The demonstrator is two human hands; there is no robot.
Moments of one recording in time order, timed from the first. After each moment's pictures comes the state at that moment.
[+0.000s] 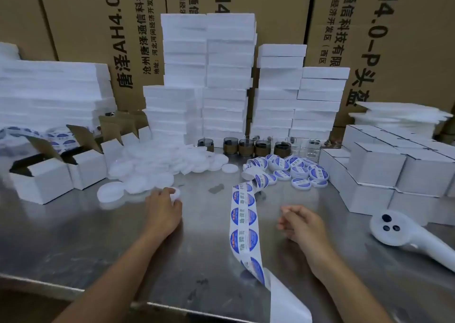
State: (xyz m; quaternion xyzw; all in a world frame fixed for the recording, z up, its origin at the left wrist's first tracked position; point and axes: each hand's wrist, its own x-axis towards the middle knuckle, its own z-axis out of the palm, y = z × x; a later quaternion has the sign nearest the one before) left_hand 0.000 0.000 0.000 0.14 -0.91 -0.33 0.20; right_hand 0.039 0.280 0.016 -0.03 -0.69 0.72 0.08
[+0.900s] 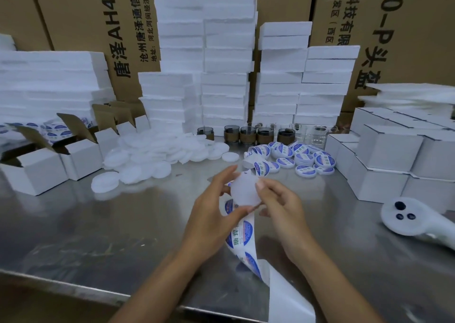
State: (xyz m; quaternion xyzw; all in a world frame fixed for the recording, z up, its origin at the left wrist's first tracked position) left_hand 0.051 0.100 0.015 -0.20 -0.79 -0.49 0.30; right_hand 0.050 0.241 0.035 0.11 -0.66 0.74 0.09
